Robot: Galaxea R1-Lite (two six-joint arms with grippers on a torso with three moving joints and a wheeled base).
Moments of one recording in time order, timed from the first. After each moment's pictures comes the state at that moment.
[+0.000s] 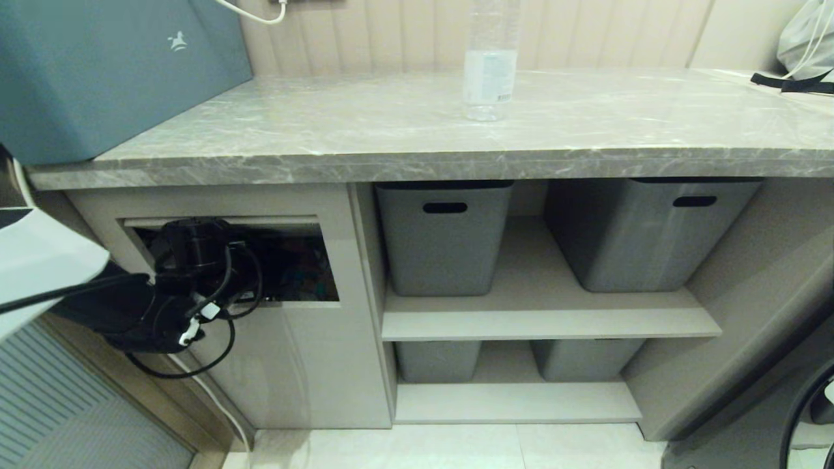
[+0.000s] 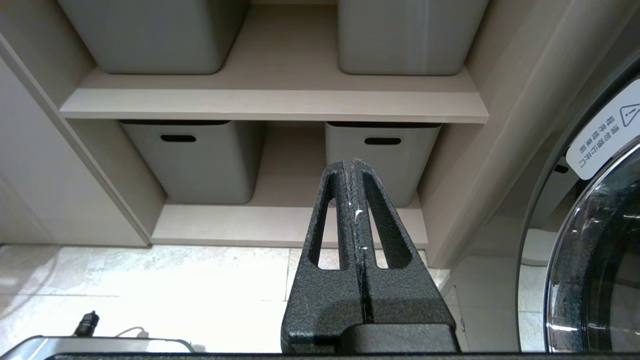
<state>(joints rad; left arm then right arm) -0.11 2.07 -1.00 -0.85 0.21 -1.59 0.00 0.00 0.00 0.00 0.00 -0.01</state>
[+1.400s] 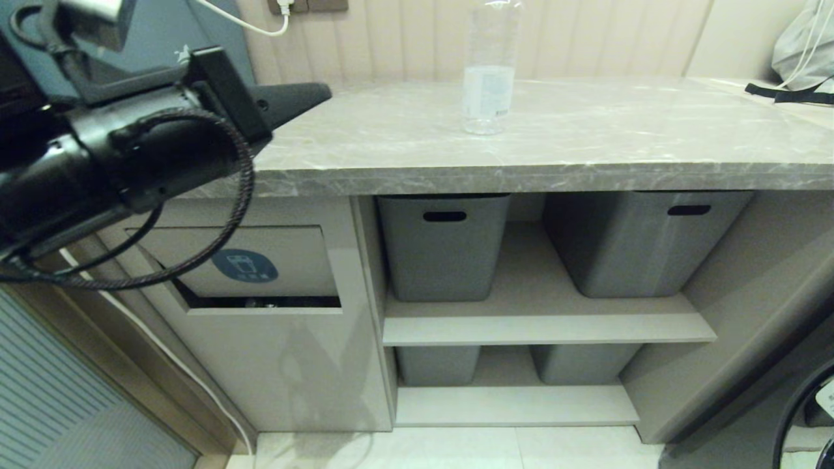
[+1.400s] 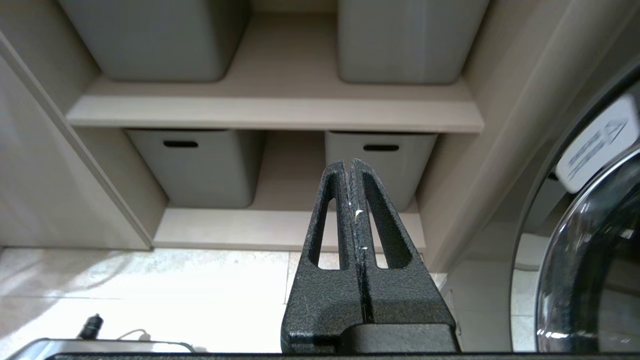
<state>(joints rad) -0.56 1.44 -1.10 -0.59 -0.22 -0.36 0.00 0.00 0.00 0.00 0.00 -0.01</state>
